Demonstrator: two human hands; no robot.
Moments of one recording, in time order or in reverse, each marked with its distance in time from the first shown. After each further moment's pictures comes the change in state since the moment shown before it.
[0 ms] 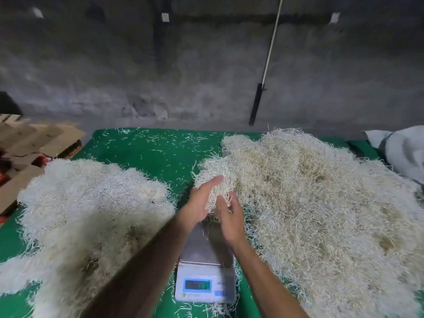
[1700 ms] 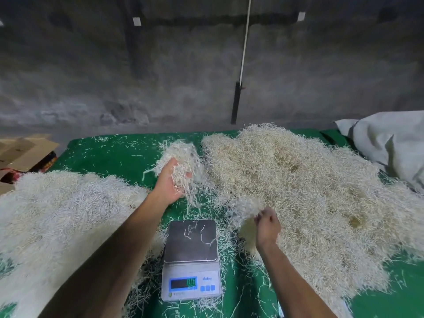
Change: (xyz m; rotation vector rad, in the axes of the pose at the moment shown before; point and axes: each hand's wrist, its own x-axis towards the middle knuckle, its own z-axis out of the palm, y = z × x) left_hand -0.001 0.041 -0.008 0.039 0.074 0.218; right_hand 0.011 0.078 -0.134 0.259 0.578 0.246
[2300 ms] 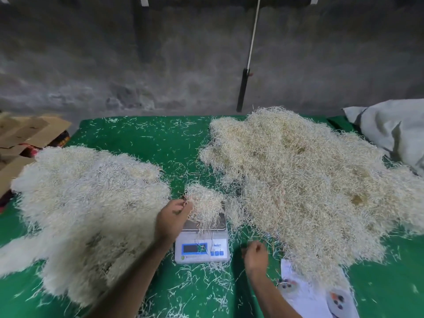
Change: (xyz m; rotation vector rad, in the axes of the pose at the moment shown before) left_hand -0.090 -0.144 -0.099 0.790 0.163 0.216; right_hand -0.119 0.124 -0.043 -0.435 -0.077 0.165
